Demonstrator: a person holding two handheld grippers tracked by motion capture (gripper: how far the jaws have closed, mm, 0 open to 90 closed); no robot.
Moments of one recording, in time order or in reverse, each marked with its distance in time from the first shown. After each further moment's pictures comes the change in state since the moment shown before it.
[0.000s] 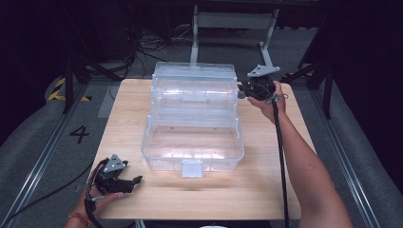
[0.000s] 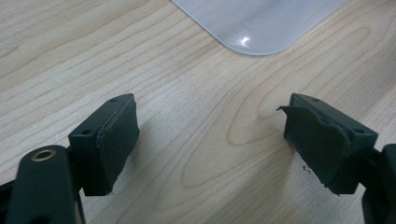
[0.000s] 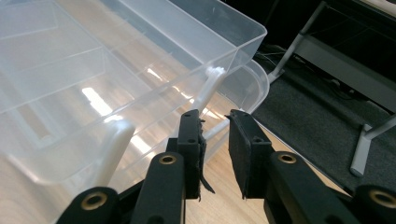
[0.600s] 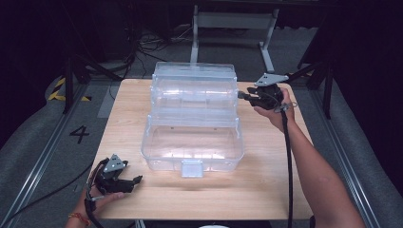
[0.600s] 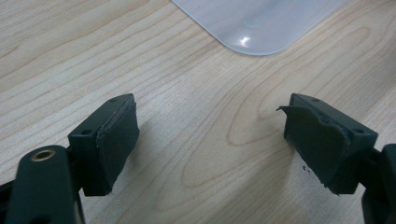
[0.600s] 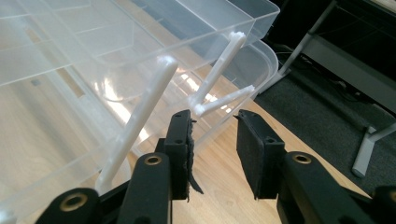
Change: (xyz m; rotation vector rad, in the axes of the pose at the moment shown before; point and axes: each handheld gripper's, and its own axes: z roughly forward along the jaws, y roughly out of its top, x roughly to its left) left arm 0.000 0.000 0.000 -0.001 -0.001 0.000; right arm 0.008 -0.019 -0.030 0.007 0.031 -0.038
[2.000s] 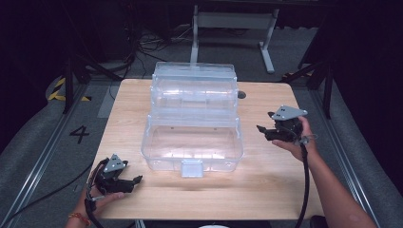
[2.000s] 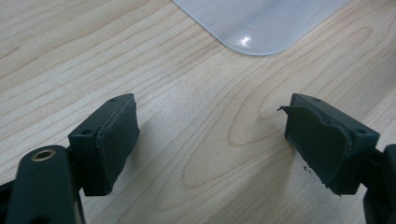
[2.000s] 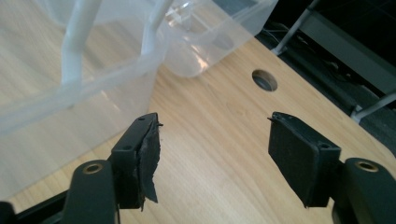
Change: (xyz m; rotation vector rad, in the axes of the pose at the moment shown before) left arm 0.000 0.000 0.000 0.000 0.004 -0.002; right arm 0.031 -0.083 -0.056 0.075 -0.030 -0.048
